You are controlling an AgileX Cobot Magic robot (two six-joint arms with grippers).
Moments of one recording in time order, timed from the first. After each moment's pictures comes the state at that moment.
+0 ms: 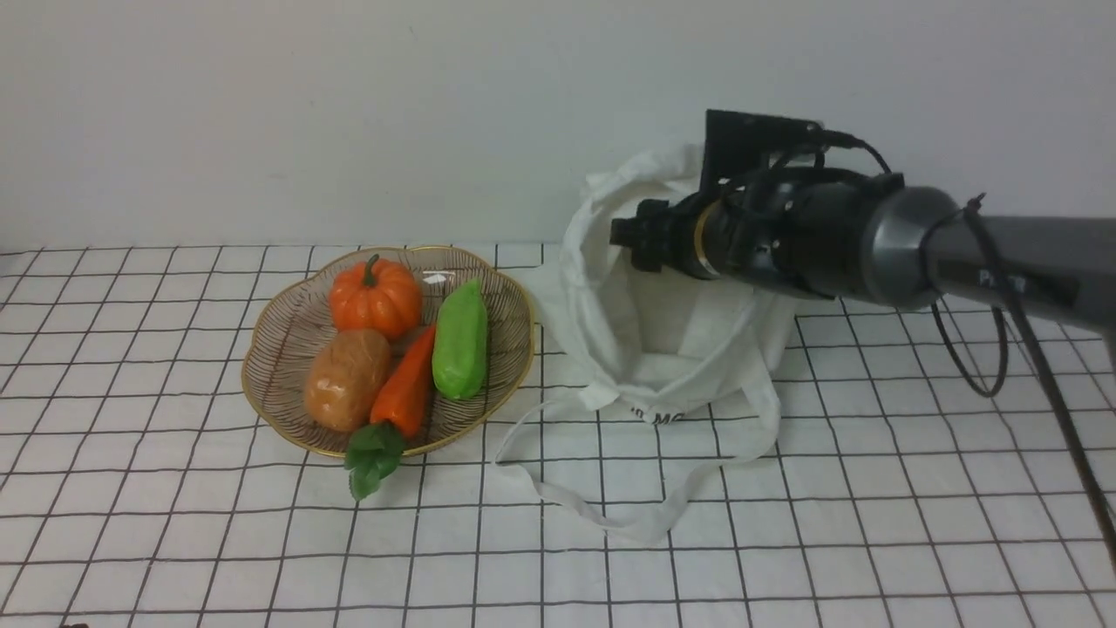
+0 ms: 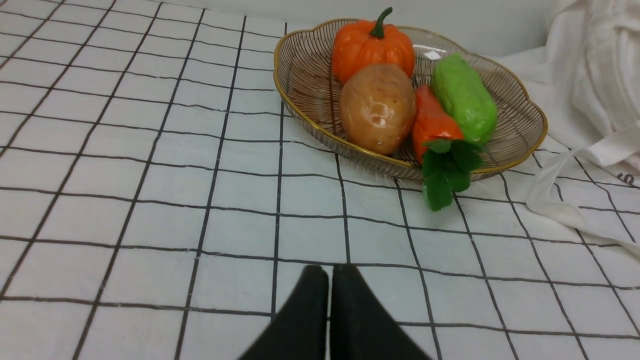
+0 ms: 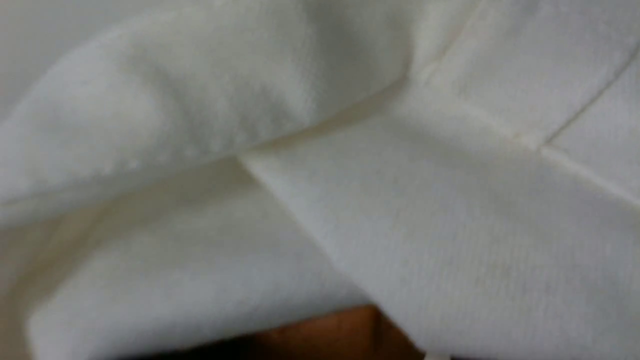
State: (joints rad) right arm 0.50 2.13 -1.55 -0.96 0.44 1.31; left arm -0.07 -0.01 0.03 -0.07 0.38 -0.14
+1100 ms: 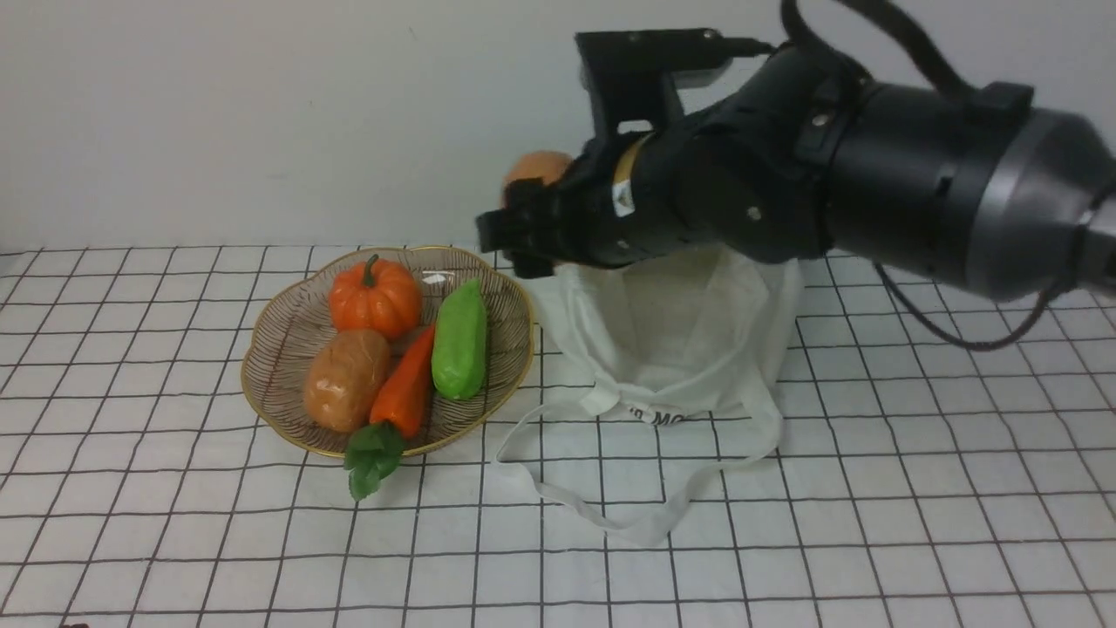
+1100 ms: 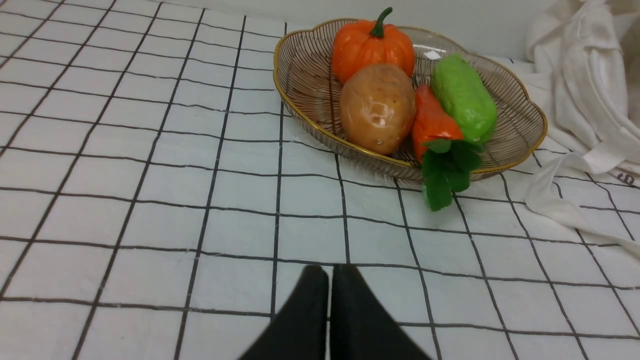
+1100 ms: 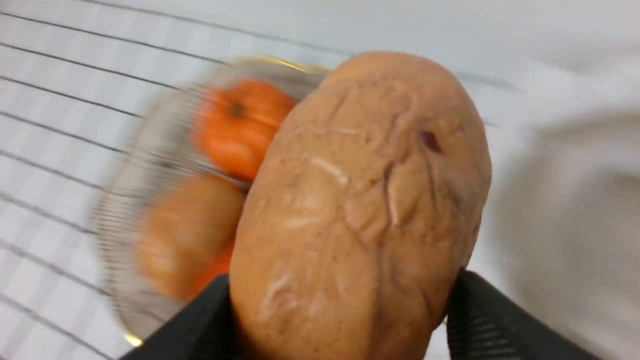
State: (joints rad) right arm 0.72 1.85 -1.55 -0.22 0.50 0.51; left arm -0.07 -0.01 0.03 -0.07 0.38 -0.14
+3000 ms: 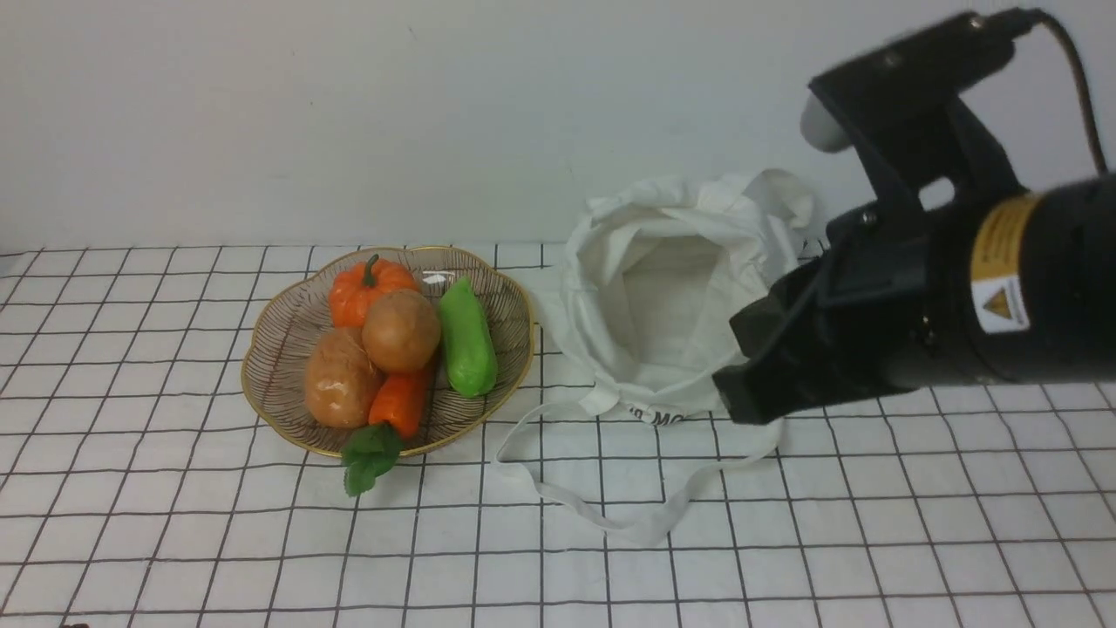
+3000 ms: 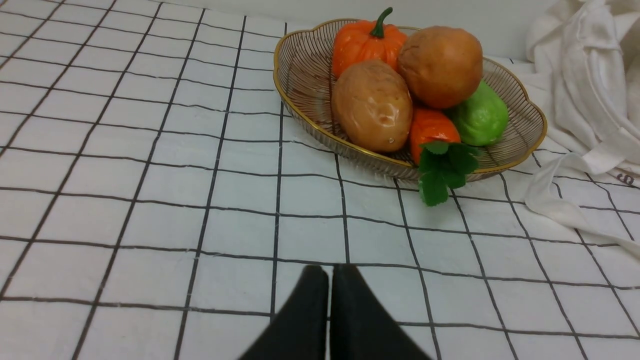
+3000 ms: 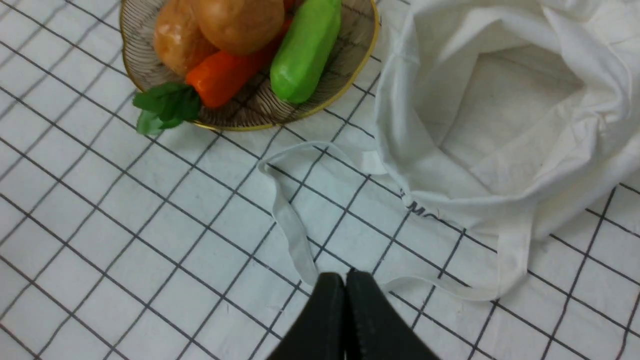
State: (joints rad) right arm 0.77 1.23 -1.12 -0.20 0.81 0.28; left arm -0.07 -0.01 0.03 -0.07 0.38 -0.14
